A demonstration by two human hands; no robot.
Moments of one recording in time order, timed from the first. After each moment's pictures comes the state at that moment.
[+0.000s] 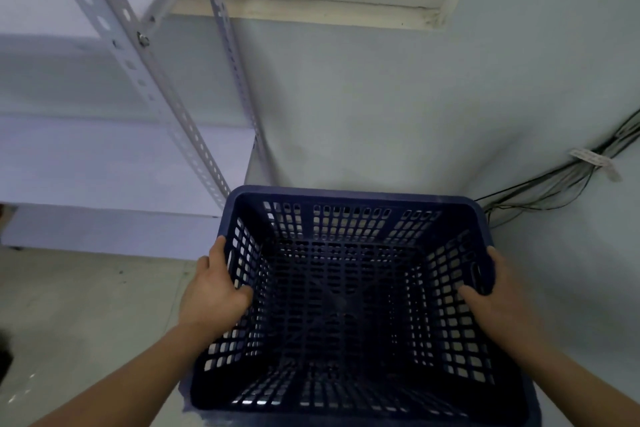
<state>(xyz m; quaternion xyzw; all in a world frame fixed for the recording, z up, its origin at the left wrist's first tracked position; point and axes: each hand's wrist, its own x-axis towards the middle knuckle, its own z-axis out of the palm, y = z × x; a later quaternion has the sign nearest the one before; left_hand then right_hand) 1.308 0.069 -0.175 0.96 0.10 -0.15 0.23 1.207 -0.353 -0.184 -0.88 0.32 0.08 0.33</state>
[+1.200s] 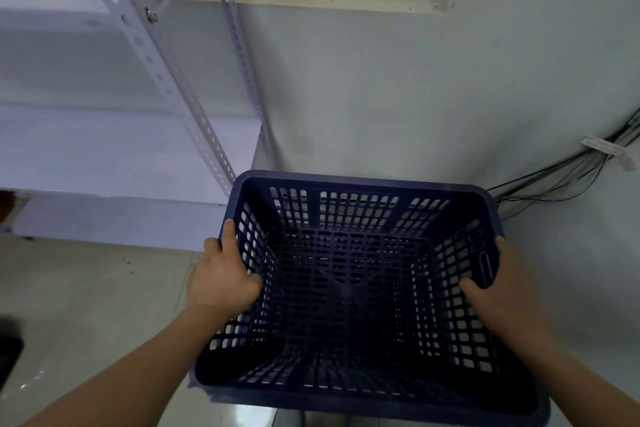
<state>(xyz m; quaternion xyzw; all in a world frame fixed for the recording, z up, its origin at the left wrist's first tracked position) 1.303 0.068 -0.180 0.98 0.06 -0.14 0.14 1.203 -0.342 -0.193 -0.91 0.31 0.05 0.27</state>
